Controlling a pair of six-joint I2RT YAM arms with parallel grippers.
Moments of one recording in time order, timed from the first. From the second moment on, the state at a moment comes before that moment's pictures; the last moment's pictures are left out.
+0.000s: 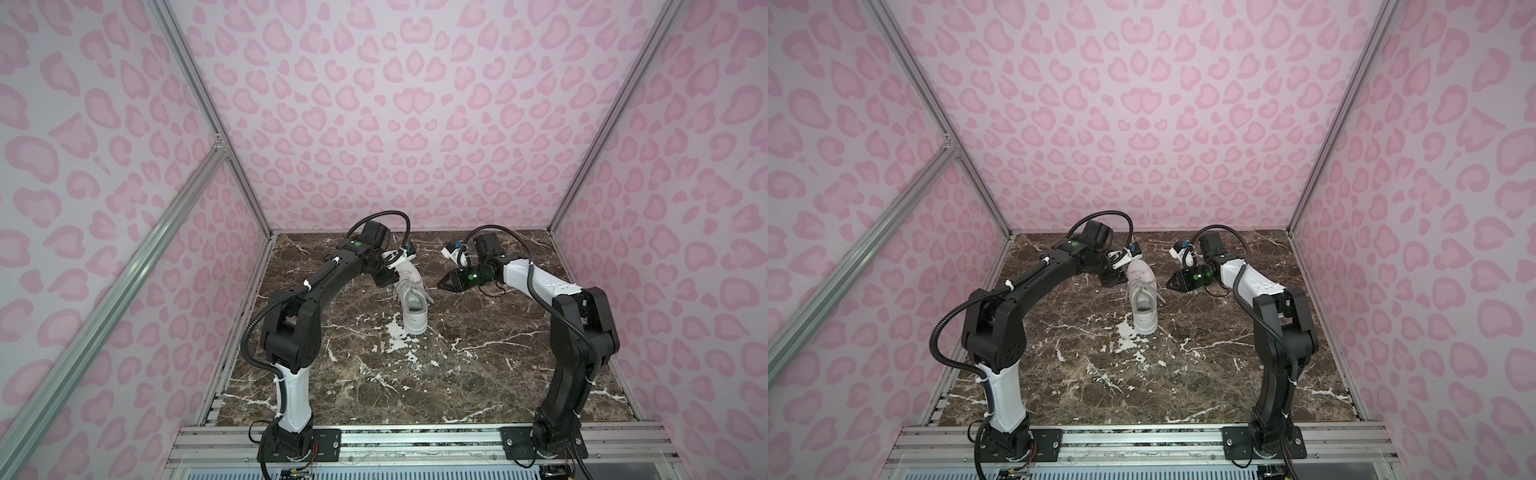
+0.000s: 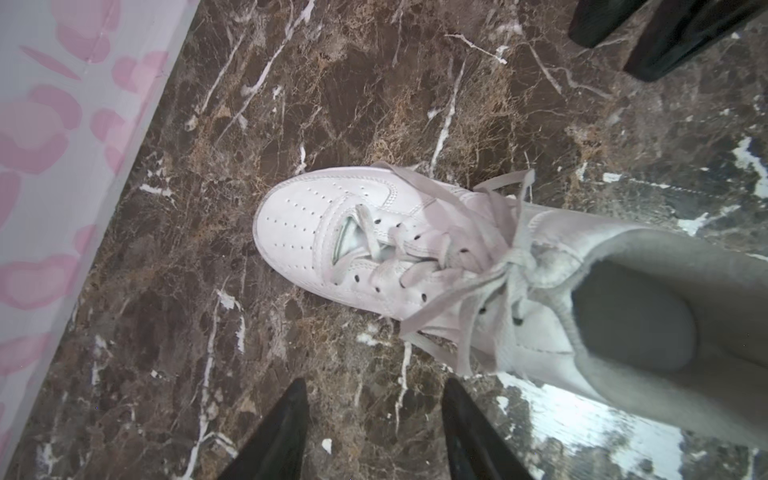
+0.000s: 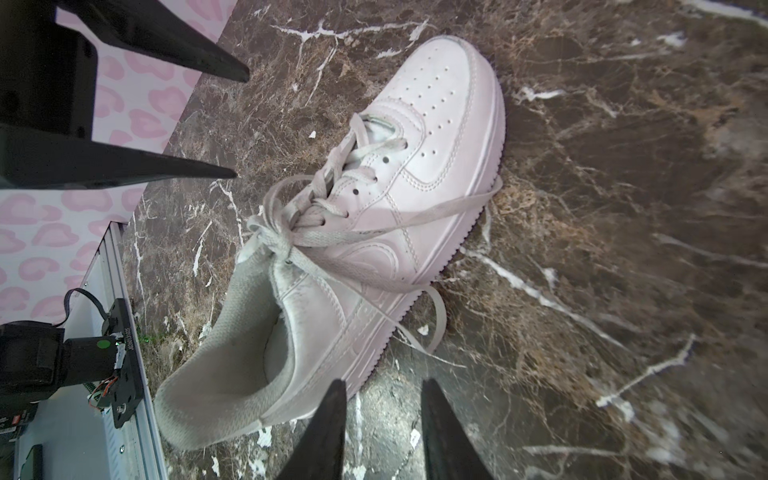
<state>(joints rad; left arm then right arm) -0.43 1.97 1.68 -0.74 0.25 0.74 0.26 1.89 1.39 -0.55 -0.69 -0.10</state>
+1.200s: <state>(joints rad) -0.42 2.15 1.87 -0.90 0.43 1.00 0.27 1.91 1.42 -0.64 -0.69 -0.13</state>
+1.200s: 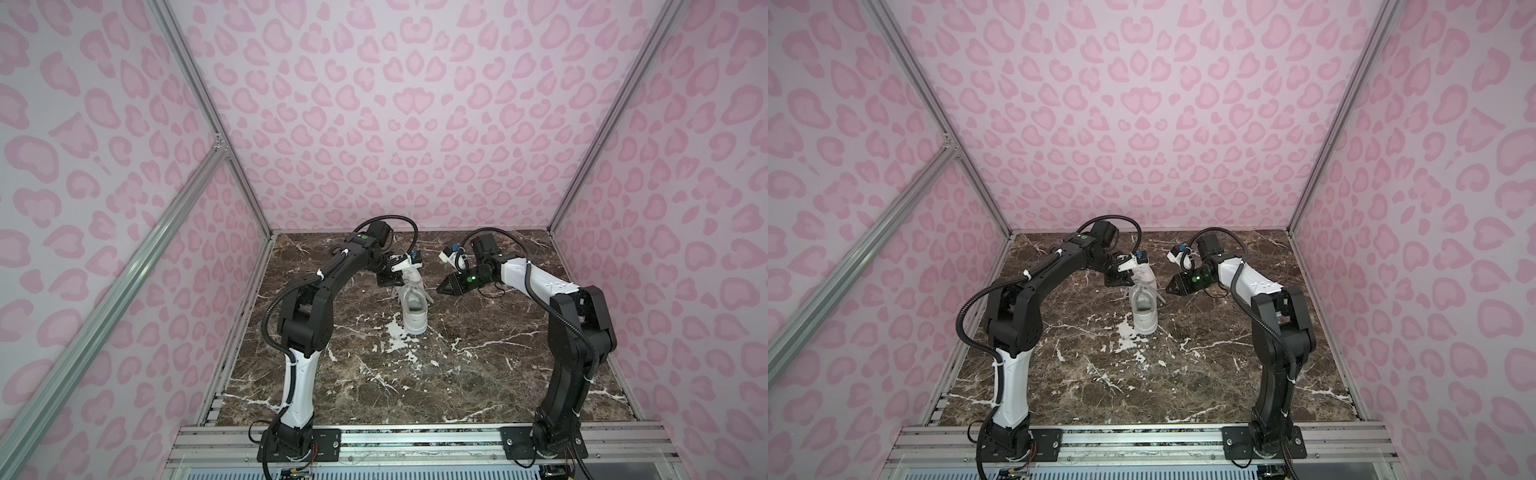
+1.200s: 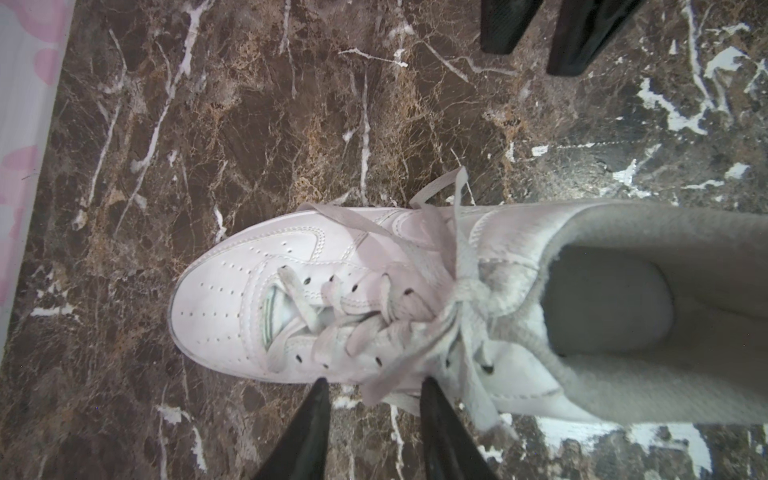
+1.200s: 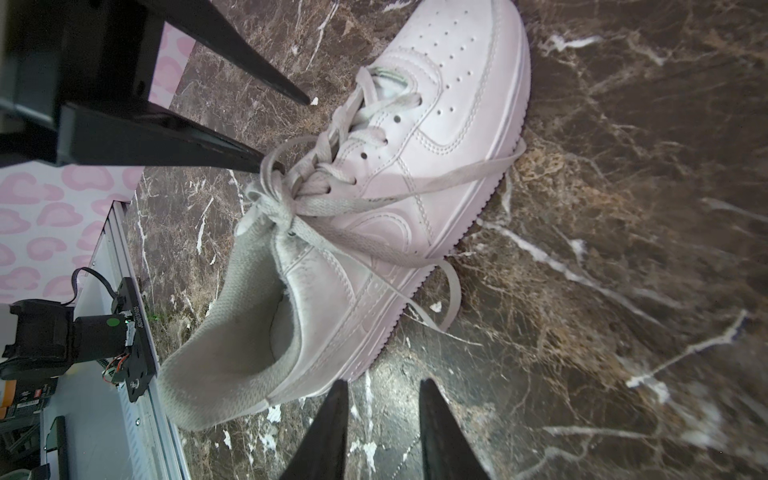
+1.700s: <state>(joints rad) -0.41 2.19 1.92 -0.94 0.47 1.02 0.28 1.91 1.39 -0.63 -0.68 -0.15</state>
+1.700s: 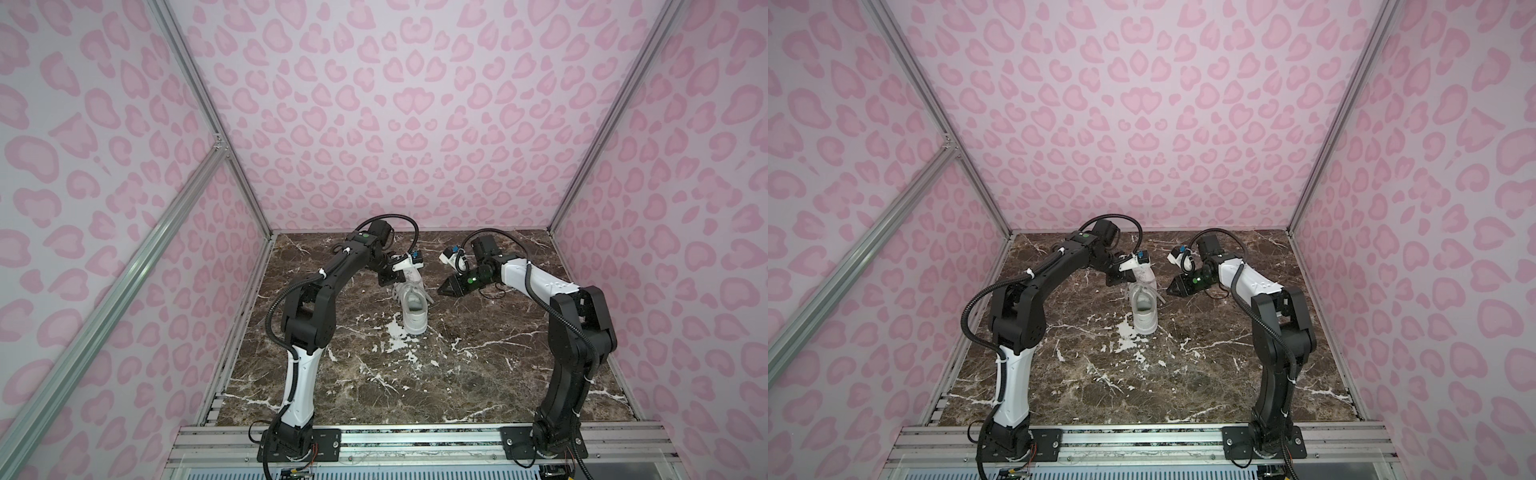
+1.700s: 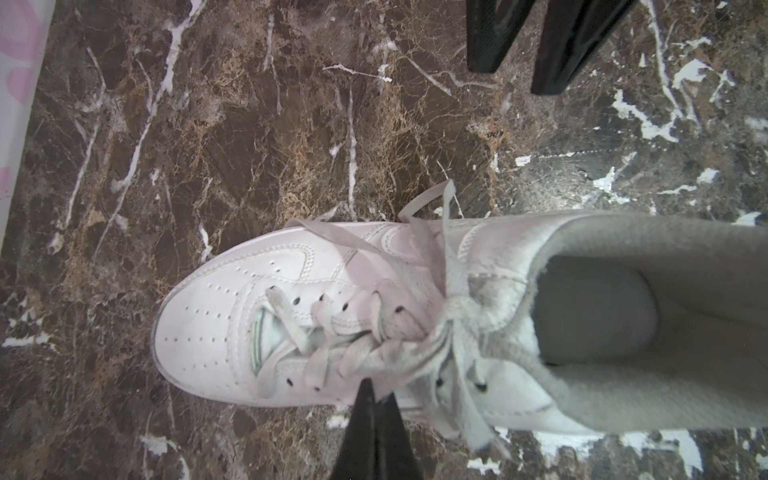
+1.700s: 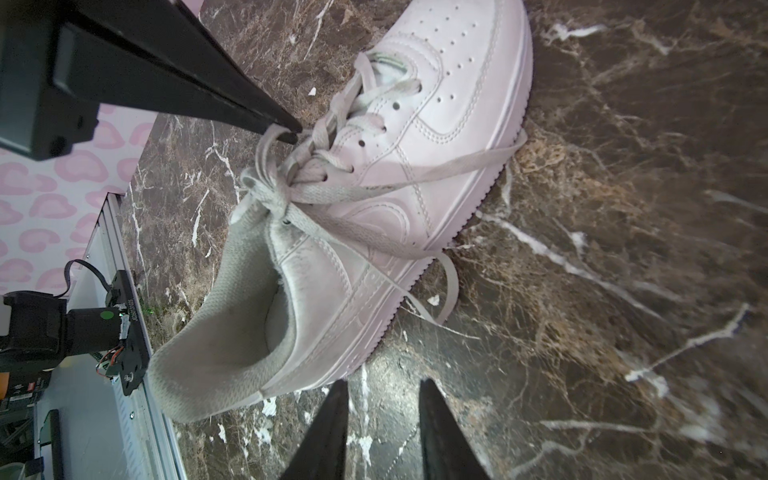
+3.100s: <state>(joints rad) -0.41 2.14 1.88 -0.93 0.47 0.98 0.39 2.09 1.52 -0.59 -0.70 -0.15</state>
